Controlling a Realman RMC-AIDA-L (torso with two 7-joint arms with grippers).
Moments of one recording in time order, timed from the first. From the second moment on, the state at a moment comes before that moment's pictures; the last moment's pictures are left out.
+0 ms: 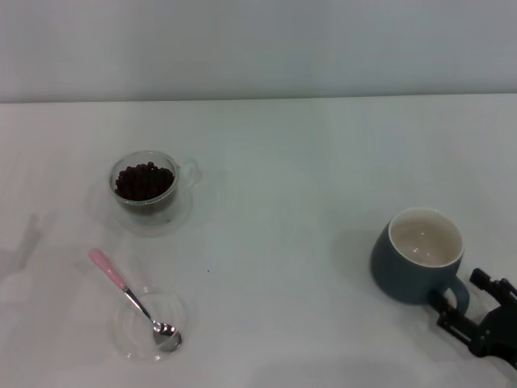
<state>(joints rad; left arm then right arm) -0.32 -2.08 0.36 0.09 -1.92 -1.35 2.56 0.16 2.00 -0.58 0.16 -1.38 -1.41 0.40</state>
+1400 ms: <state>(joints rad) -0.31 -2.08 0.36 0.09 -1.92 -1.45 2.56 0.32 2.01 -0.48 0.15 -1.41 -1.32 0.47</state>
